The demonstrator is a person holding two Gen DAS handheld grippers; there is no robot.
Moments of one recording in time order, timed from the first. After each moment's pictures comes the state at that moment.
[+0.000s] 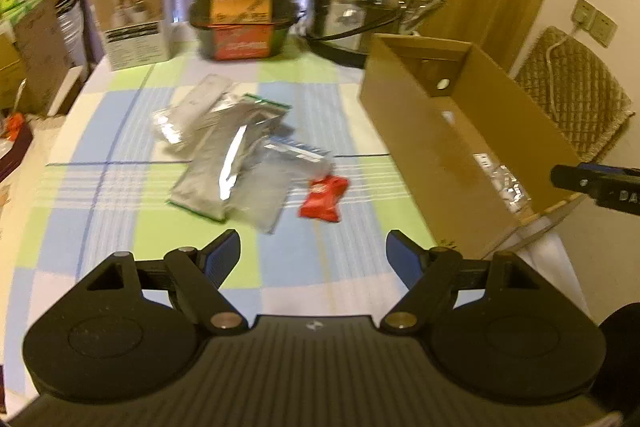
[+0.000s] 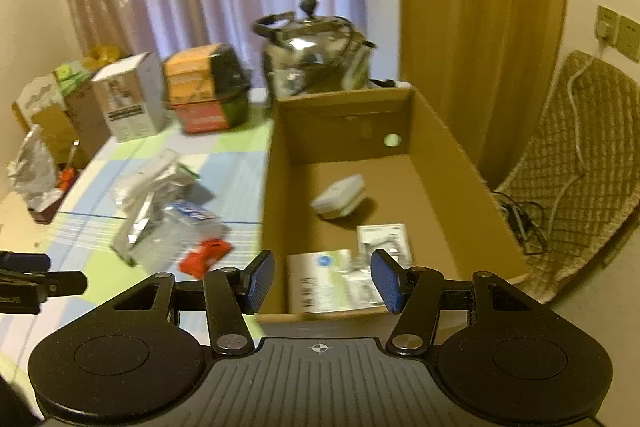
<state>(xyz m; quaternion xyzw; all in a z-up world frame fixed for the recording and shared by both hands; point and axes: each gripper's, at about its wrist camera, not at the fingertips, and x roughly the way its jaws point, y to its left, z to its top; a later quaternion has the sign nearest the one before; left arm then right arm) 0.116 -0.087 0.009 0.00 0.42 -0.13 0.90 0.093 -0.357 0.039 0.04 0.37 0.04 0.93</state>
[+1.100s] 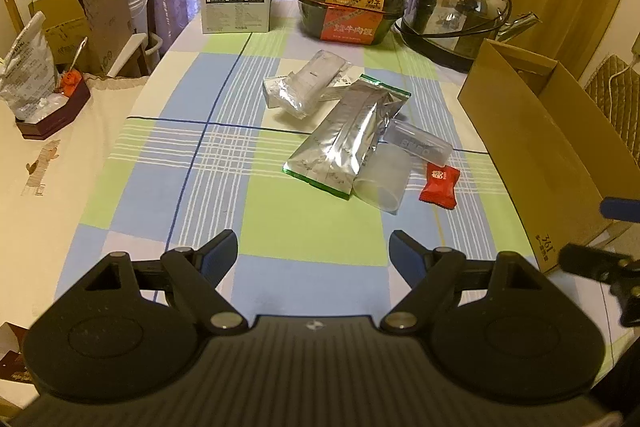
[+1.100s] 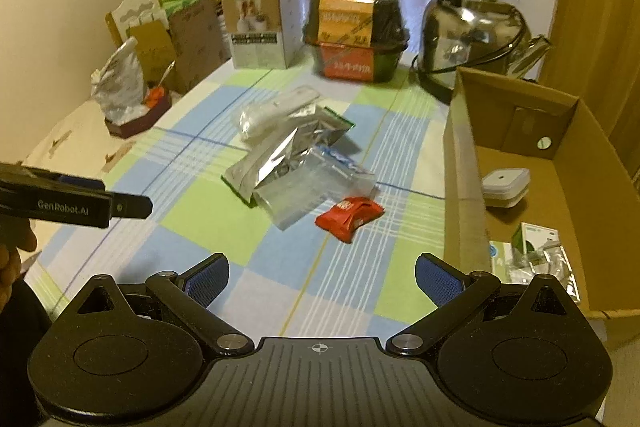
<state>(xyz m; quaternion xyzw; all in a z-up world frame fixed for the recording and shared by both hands) 0.120 0.013 -0.018 -0.03 0.44 -0.06 0.90 0.098 -0.227 0.005 -0.04 0.41 0.18 0.89</state>
